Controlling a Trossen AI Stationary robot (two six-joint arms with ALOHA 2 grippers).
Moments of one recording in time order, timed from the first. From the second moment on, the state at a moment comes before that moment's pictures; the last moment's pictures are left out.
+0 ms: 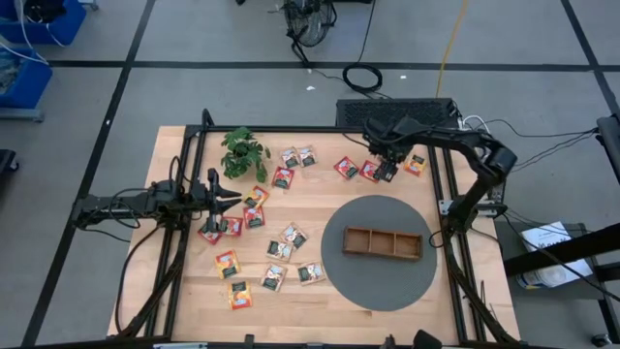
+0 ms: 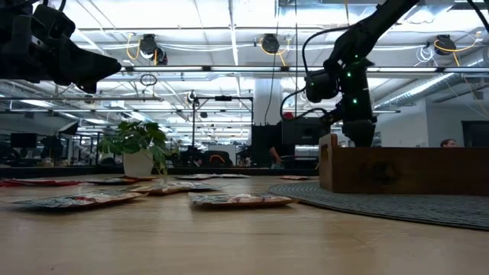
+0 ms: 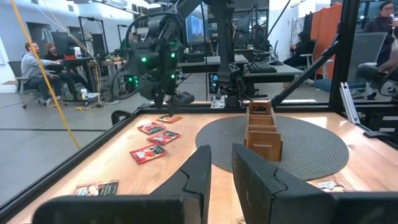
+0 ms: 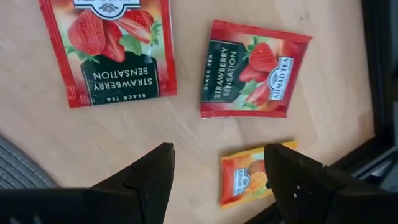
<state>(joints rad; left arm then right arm) 0.04 0.03 0.01 0.06 -0.04 0.05 -0.67 1.68 1.09 -1.01 0.28 -0.13</state>
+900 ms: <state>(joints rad) 0.04 0.03 0.01 0.06 -0.04 0.05 -0.67 1.76 1.04 -0.88 0.36 -0.22</state>
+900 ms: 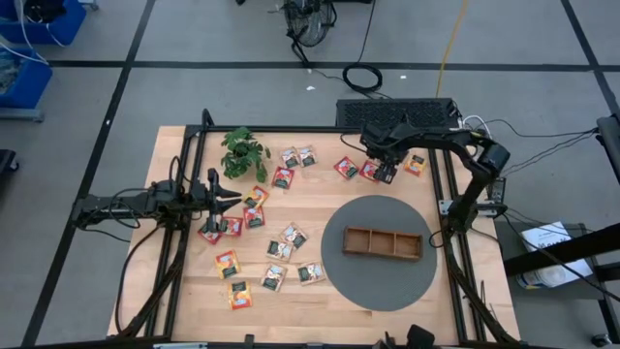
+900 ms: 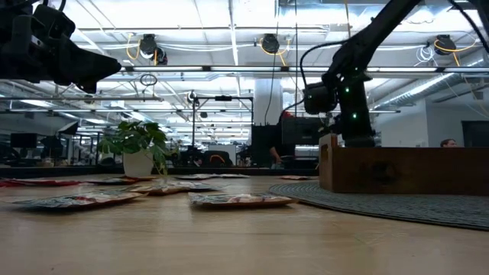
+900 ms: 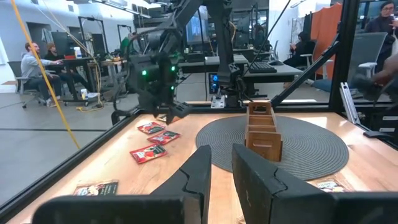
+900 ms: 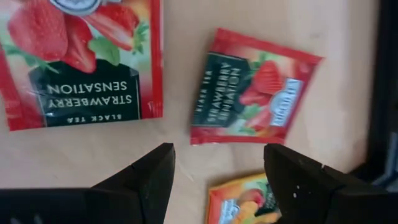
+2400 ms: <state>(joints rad) 0.04 0.03 0.01 0.06 -0.04 0.05 -0.68 1.82 1.05 -0.82 0.39 -0.33</state>
